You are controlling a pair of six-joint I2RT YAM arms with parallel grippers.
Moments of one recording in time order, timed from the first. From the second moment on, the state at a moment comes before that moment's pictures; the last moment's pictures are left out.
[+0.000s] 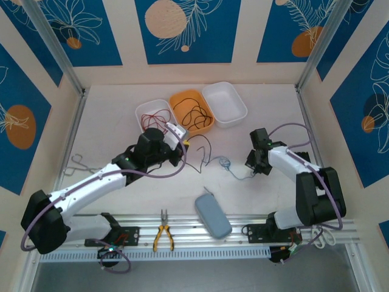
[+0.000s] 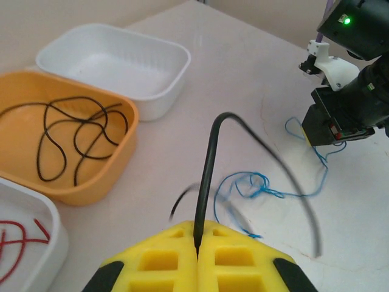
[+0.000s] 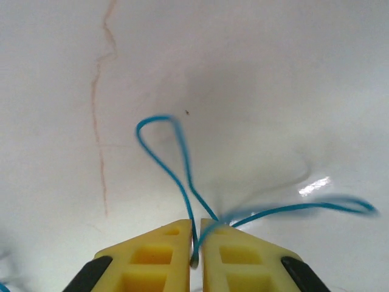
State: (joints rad) left arm -0.77 1.19 0.86 -0.09 0.10 -0.01; right arm 0.20 1.40 0.75 -0.65 0.11 0.74
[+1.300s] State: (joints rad) left arm -0.77 1.33 1.24 -0.13 0.16 -0.28; right arm 0.56 1.29 0.48 0.01 -0.16 0.57
